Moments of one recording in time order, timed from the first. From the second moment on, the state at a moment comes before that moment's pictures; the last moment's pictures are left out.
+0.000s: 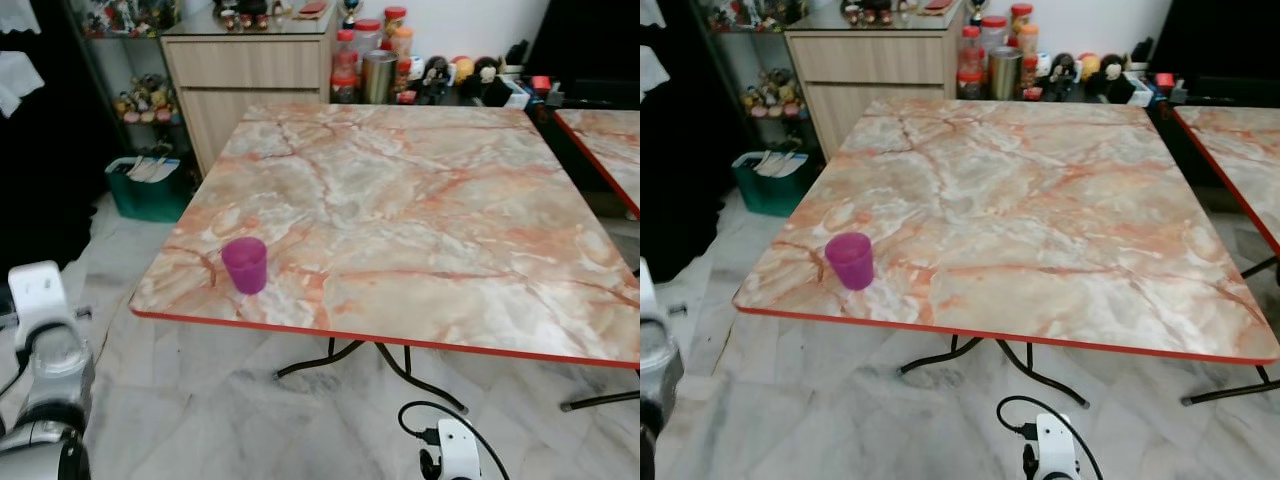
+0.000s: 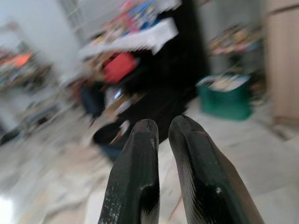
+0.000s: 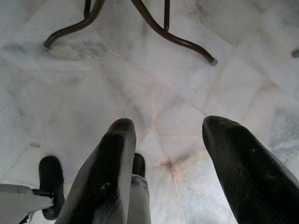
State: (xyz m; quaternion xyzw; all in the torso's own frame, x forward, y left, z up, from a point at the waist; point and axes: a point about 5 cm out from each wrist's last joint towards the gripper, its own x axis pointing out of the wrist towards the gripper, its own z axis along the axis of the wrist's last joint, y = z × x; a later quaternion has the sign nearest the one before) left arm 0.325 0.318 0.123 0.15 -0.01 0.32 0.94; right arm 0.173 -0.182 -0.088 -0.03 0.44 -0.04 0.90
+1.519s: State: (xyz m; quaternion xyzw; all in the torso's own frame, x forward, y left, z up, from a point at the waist) left arm 0.392 0.192 0.168 0.00 0.10 -0.14 0.99; right arm 0.176 -0.183 -0.086 -0.03 0.44 -0.06 0.90
